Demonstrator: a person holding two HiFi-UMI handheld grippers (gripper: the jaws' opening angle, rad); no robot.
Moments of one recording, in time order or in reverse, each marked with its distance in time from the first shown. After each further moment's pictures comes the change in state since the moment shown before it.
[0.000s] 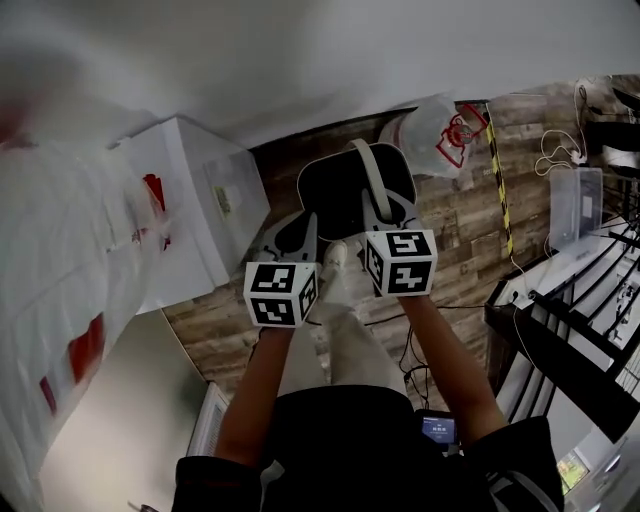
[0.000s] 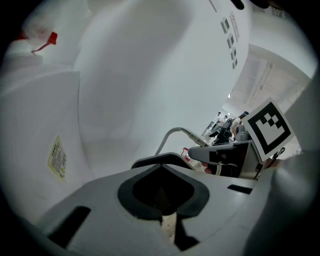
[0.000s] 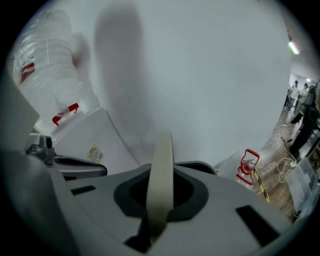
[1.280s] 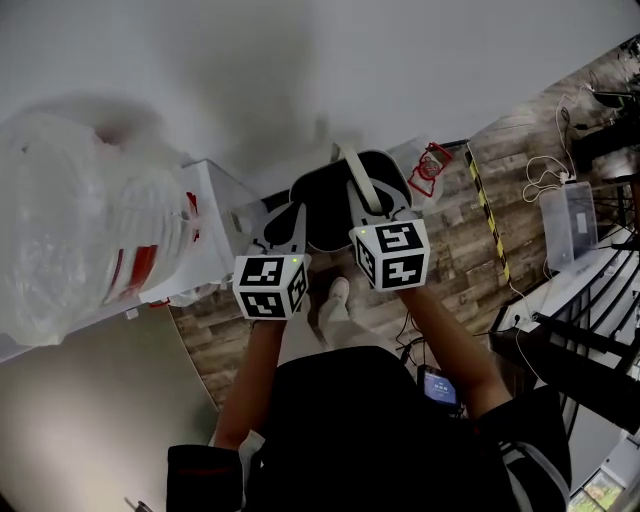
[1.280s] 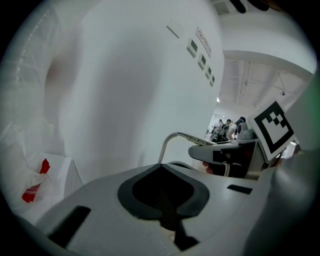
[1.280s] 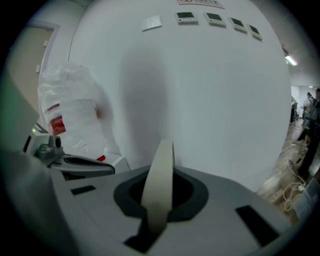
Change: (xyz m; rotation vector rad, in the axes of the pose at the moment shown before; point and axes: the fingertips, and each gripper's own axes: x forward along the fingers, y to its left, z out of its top) left arm -0.088 -0.097 0.152 0.191 -0.225 0.032; right arm -0.144 0.005 0.150 -0.084 -0.309 0.078
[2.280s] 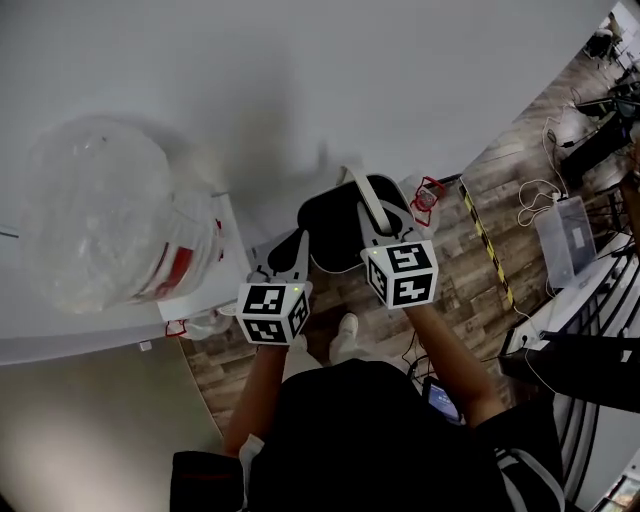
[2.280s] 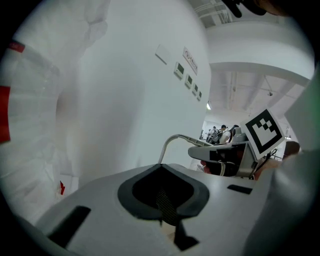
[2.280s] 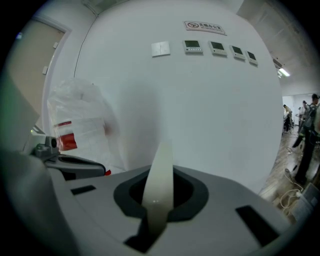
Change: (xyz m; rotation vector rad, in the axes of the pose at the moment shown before) left arm -0.066 -0.015 0.044 0.074 -0.131 -0.055; right arm -0.057 0.021 0.048 -0.028 -0.148 -0.049
